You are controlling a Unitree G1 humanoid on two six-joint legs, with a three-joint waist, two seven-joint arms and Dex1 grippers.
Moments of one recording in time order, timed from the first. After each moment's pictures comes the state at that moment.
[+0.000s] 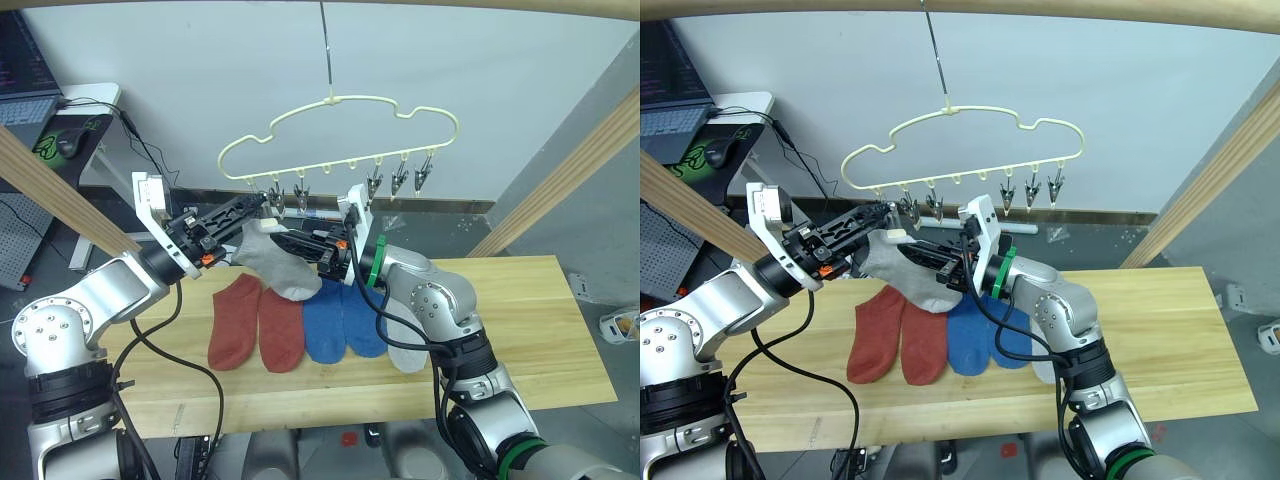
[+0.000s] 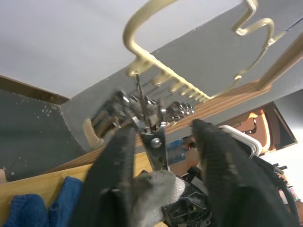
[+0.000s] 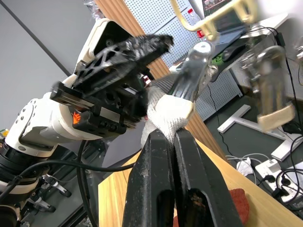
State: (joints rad) left arm -0.40 0.61 0.44 -0.07 -1.67 1.08 -0.16; right arm -0.64 0.01 0.16 -0.01 0.57 0.70 0.68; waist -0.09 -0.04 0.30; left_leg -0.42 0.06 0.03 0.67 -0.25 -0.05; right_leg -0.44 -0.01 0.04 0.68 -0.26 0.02
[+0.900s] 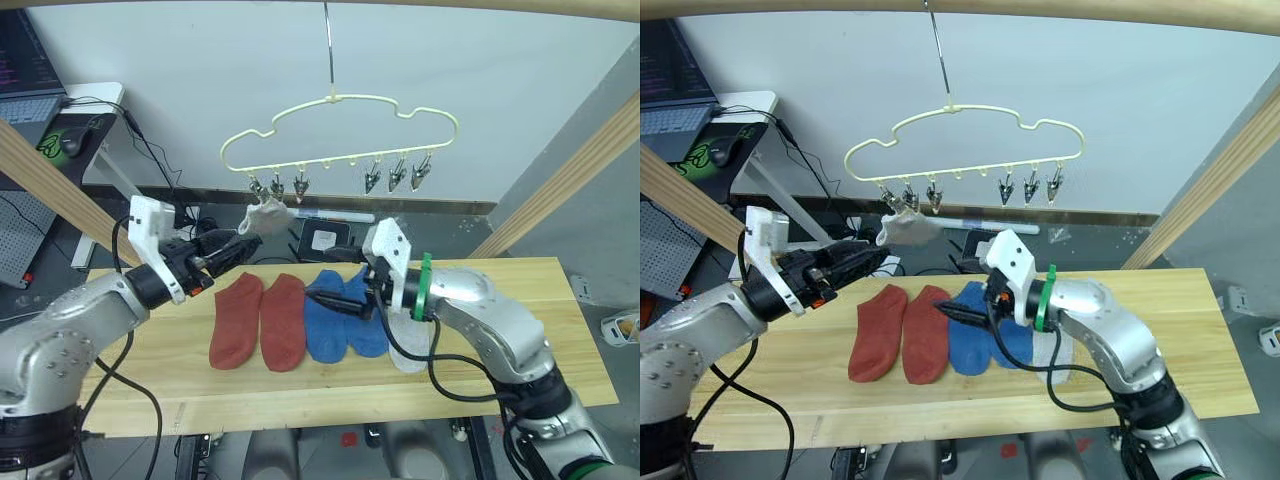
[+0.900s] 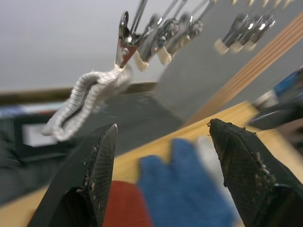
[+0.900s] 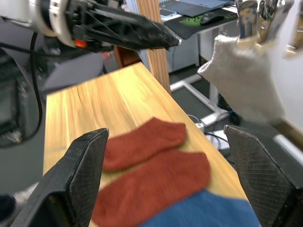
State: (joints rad) left arm -0.14 0.77 0.29 -0.40 -0.93 0.70 -0.47; right arm -0.44 -0.41 0.28 -0.50 0.41 0.72 0.68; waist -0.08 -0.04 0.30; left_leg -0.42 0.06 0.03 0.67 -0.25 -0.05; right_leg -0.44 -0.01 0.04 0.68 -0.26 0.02
